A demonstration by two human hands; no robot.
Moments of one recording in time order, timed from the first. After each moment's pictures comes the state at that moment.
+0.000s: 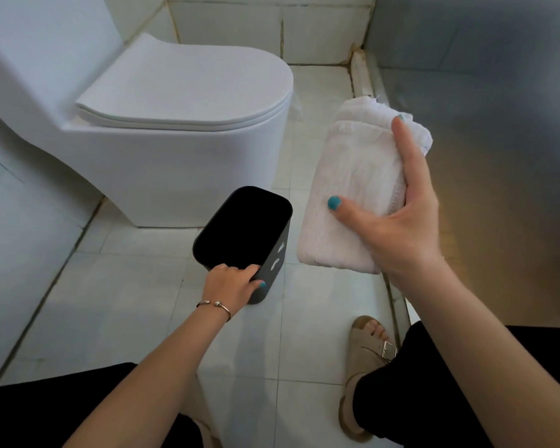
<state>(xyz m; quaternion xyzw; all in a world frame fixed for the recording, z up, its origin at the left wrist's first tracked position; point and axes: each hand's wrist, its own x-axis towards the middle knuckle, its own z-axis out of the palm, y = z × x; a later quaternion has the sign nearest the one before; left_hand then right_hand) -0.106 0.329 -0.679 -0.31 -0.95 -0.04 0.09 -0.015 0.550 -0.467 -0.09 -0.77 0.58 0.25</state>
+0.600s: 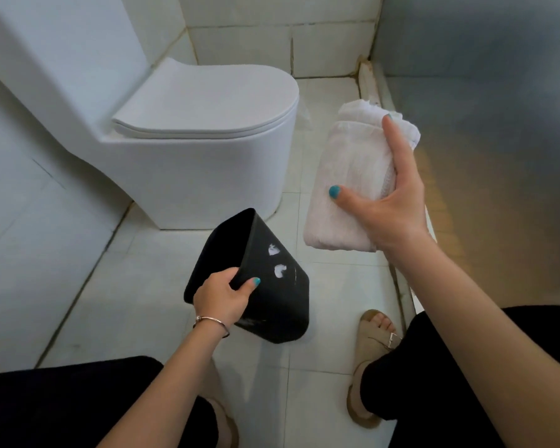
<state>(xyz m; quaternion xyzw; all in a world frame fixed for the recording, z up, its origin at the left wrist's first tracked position) -0.032 0.309 -0.613 0.00 -0.95 -0.30 -0.03 -0.001 0.553 -0.456 -0.10 -0.78 0.57 0.23</state>
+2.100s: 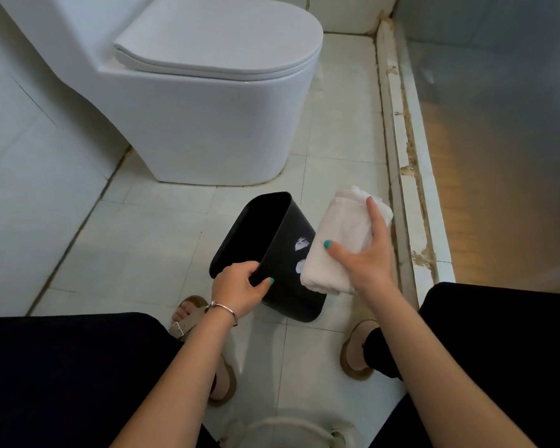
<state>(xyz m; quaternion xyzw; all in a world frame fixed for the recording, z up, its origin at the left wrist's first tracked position) 0.019 0.295 -0.651 -0.08 -0.94 -0.31 -0.13 0.050 0.509 -0.588 -0.24 -0.78 0.58 0.10</state>
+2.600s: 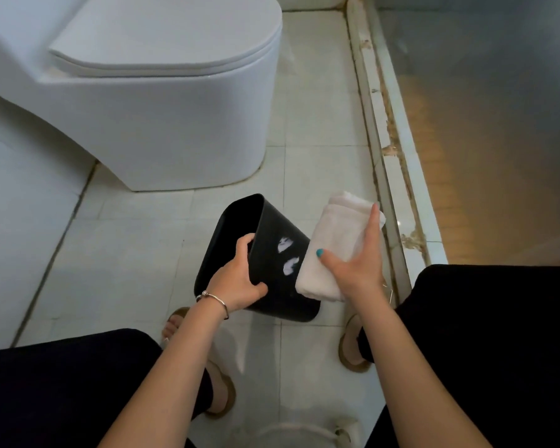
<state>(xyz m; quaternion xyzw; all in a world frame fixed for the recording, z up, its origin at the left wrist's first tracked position) -0.015 0.319 -0.647 -0.13 -0.90 -0.32 -0.26 0.055 0.522 -0.612 -0.31 -0.76 0.56 0.10</state>
